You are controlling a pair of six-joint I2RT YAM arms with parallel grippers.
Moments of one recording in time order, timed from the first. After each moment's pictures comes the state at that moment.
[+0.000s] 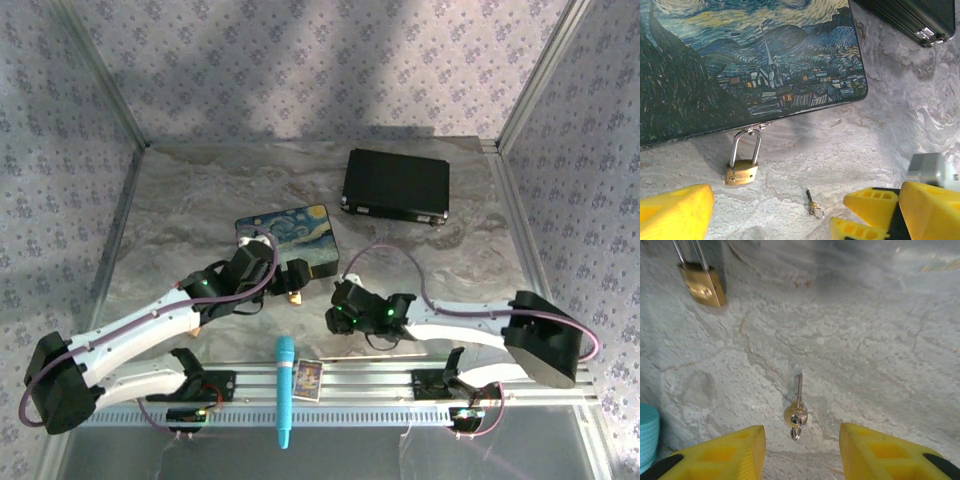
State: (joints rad) left arm -0.89 1.04 0.73 -0.45 -0.09 -0.97; right arm 1.13 1.33 0.60 -0.26 0.13 0.78
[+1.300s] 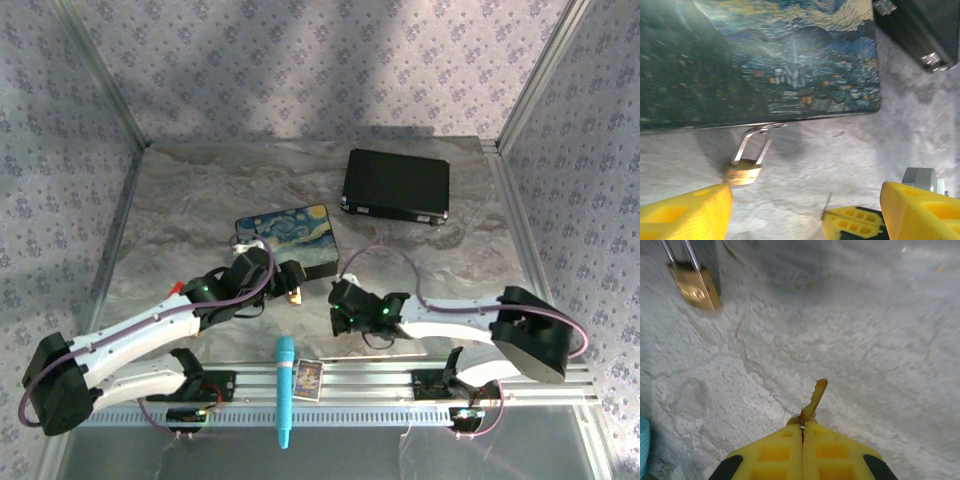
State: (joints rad) left arm -0.90 1.03 0.64 -0.34 -0.12 -1.15; right arm 1.08 1.34 0.60 -0.21 0.10 0.74
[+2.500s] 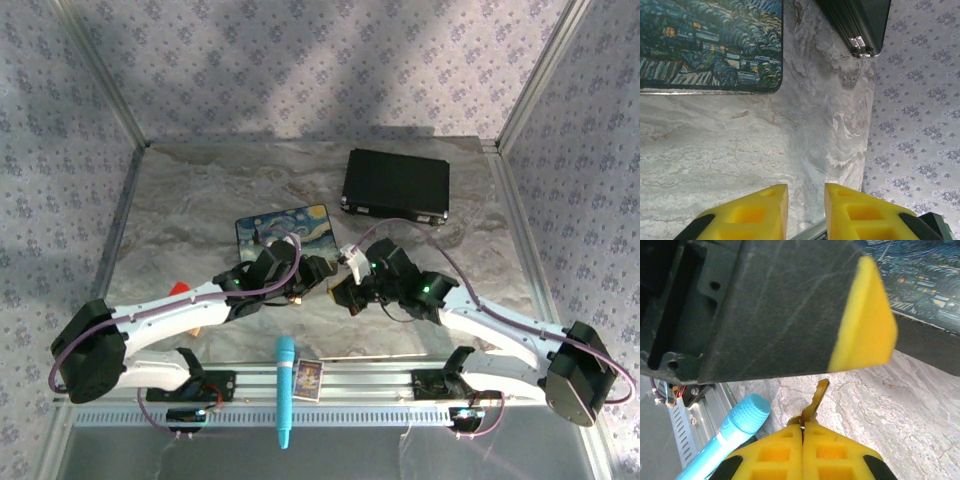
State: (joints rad) left arm -0.96 1.25 0.71 -0.02 0.02 -1.37; right arm 0.84 1.09 0.68 -0.25 -0.35 0.30
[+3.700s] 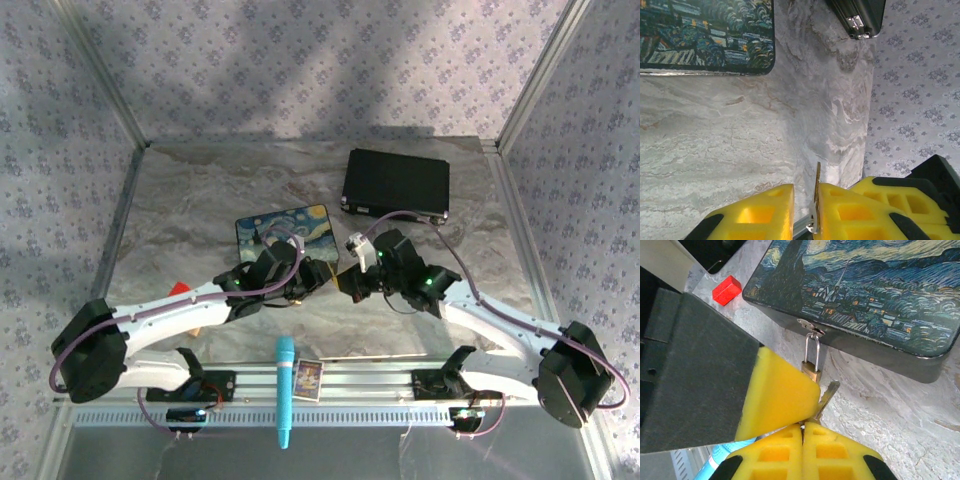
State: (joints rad) left arm -0.97 1.26 0.70 0.00 0.08 -1.34; right arm 0.74 1.11 0.68 -0.21 -0.39 0.34
